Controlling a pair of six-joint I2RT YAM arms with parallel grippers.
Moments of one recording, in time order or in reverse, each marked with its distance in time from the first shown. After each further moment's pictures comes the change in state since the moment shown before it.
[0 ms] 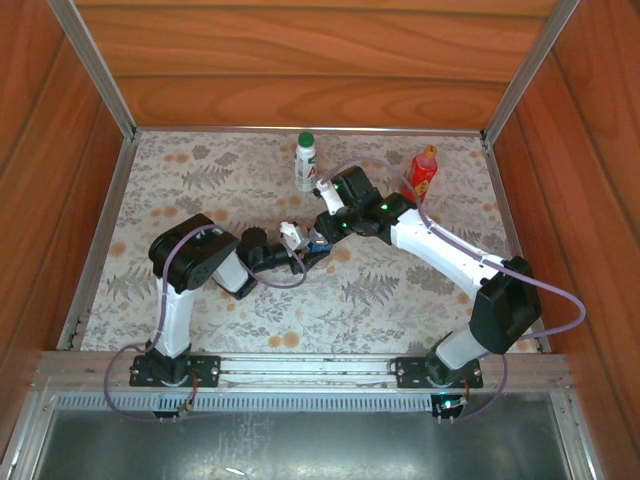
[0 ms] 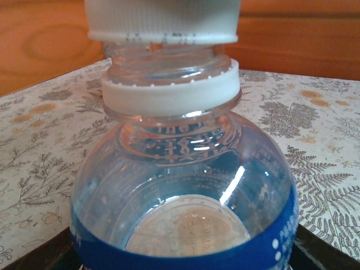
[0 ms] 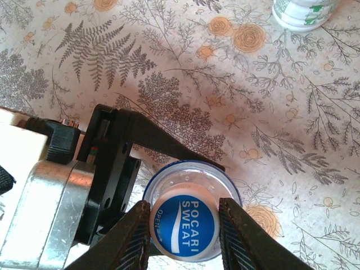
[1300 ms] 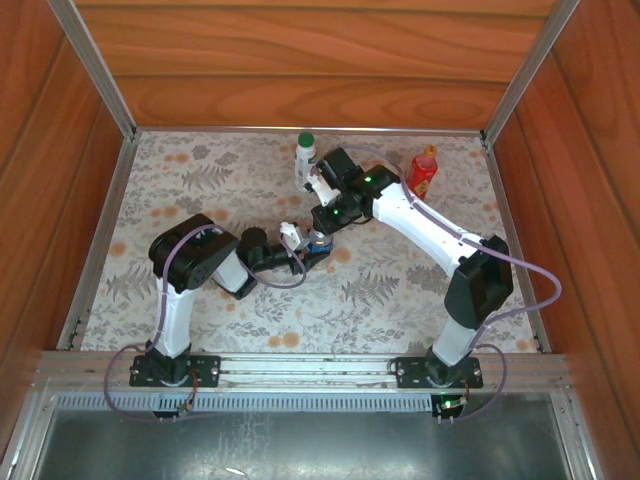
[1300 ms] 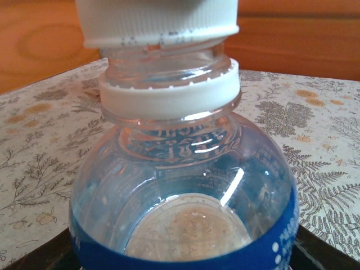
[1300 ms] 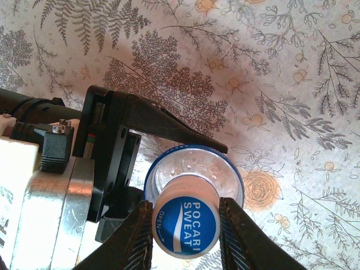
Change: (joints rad) left arm 0.002 0.002 0.000 0.000 0.016 -0.001; right arm 0.001 0.197 0.322 -0.361 -0.010 0.000
